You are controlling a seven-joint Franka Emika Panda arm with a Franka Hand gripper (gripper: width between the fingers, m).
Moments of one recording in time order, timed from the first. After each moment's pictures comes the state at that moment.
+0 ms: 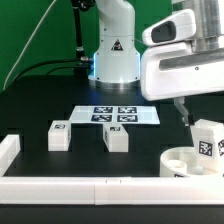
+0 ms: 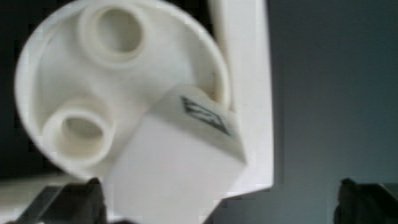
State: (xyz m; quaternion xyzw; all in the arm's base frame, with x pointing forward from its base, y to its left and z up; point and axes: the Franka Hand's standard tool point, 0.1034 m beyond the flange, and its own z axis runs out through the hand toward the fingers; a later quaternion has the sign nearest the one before) arm 0.624 0.111 0.099 -1.00 -0.06 -0.05 0.05
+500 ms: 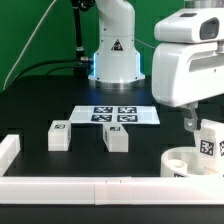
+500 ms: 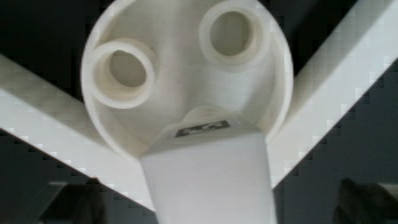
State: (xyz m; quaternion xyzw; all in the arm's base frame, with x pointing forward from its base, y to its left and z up) arm 0.620 0.105 0.092 -0.95 -0.32 -0.03 0.01
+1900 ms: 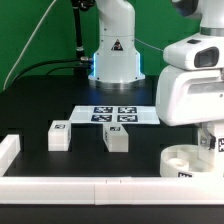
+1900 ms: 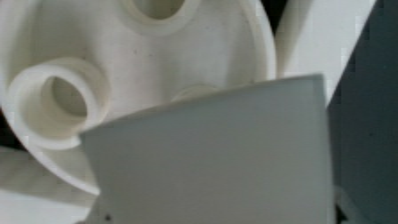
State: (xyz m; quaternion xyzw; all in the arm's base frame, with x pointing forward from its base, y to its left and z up) arm 0.628 0.123 0.060 -1.00 -0.10 -0.01 0.01
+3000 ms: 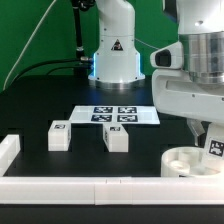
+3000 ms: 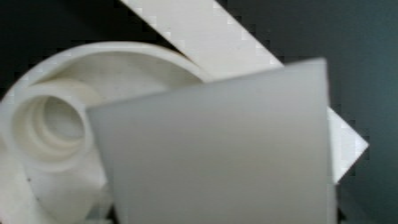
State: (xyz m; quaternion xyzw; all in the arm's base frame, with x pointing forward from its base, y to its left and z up) arm 0.635 0.111 0.058 -0.88 0.47 0.00 0.07
